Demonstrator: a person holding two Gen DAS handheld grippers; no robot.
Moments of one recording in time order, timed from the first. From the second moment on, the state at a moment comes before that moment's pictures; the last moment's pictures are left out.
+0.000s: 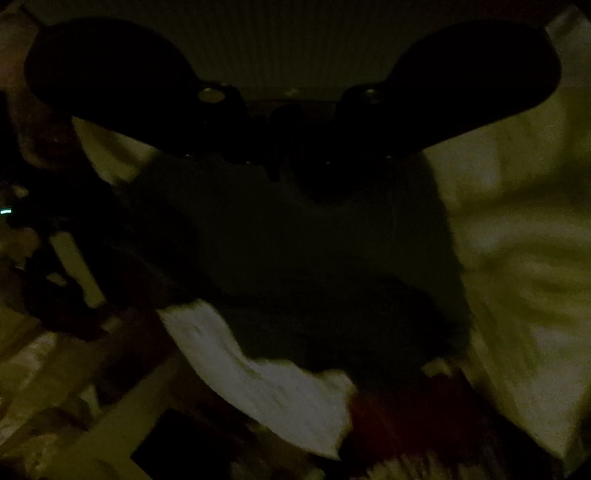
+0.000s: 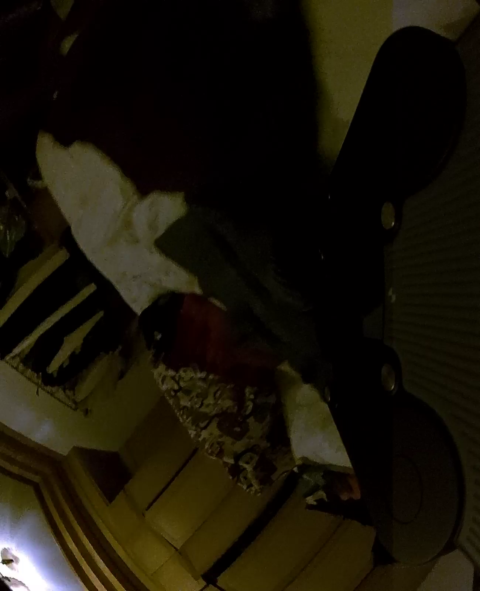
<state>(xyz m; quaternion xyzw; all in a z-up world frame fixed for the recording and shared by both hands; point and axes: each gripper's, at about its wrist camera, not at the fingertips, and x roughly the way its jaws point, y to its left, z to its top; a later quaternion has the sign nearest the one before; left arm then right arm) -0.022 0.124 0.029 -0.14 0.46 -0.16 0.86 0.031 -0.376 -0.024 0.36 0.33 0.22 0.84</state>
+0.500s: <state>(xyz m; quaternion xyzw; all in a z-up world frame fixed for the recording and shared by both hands) 0.146 0.175 0.056 -0.18 0.40 -0.03 0.90 0.229 -0.332 -0.006 0.37 0.32 0.19 0.85</state>
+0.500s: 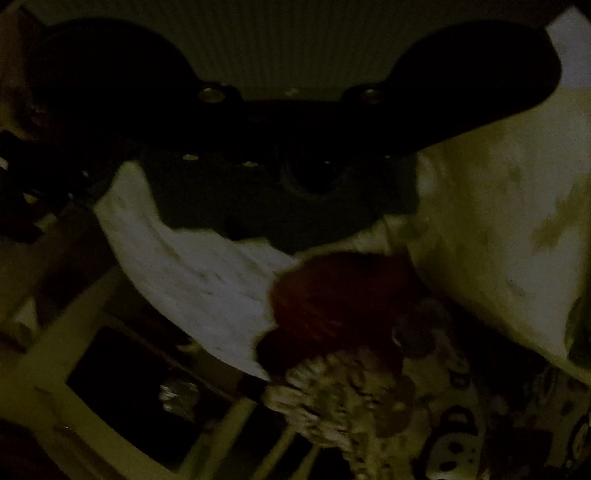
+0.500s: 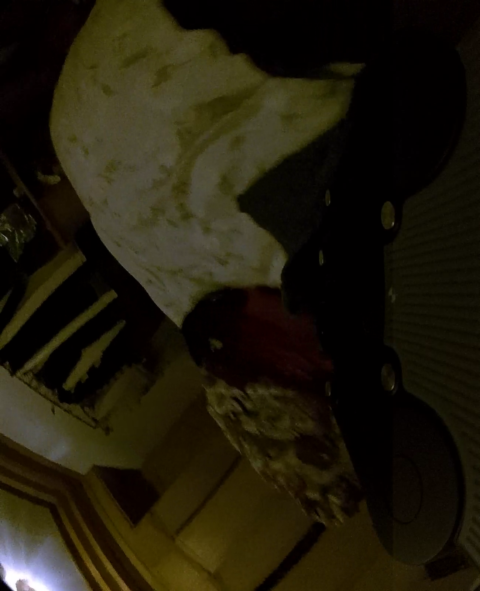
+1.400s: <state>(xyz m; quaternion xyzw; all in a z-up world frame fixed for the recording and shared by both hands) 0.305 0.166 -0.074 -0.08 0.47 0.08 0.88 0.381 -0.275 -0.100 0.25 0.37 0.09 0.89</state>
